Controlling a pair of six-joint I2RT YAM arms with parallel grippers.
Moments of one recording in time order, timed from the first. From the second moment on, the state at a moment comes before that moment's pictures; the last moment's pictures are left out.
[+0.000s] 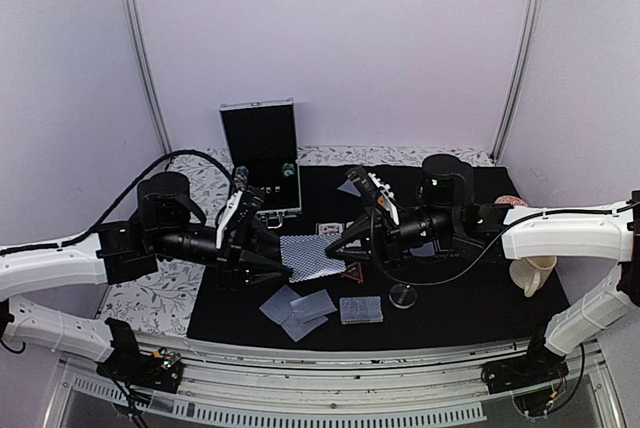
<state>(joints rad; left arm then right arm) -0.92 1.03 0.69 0.12 0.65 0.00 0.94 1.42 0.90 0.34 -0.85 0.26</state>
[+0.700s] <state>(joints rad) -0.92 0.96 0.64 0.07 0.53 0.08 0.94 1.42 0.90 0.34 -0.85 0.25</state>
